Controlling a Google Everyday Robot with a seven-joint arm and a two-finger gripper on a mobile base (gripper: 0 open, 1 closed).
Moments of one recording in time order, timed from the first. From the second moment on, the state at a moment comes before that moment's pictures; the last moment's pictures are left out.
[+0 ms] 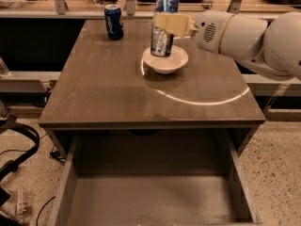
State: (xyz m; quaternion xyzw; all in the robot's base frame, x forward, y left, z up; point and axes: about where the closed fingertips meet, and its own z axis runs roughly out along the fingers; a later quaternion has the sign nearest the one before) arm 0.619 -0.053 1.023 -0.20 0.69 0.39 0.57
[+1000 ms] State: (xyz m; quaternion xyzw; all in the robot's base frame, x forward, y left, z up) arm 0.595 0.013 0.969 -0.29 0.66 0.38 0.58
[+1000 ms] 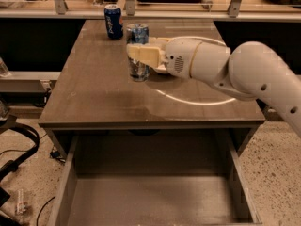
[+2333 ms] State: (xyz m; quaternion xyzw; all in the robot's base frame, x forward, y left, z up) arm 0.567 0.080 0.925 -0.35 0.60 0.38 0.61
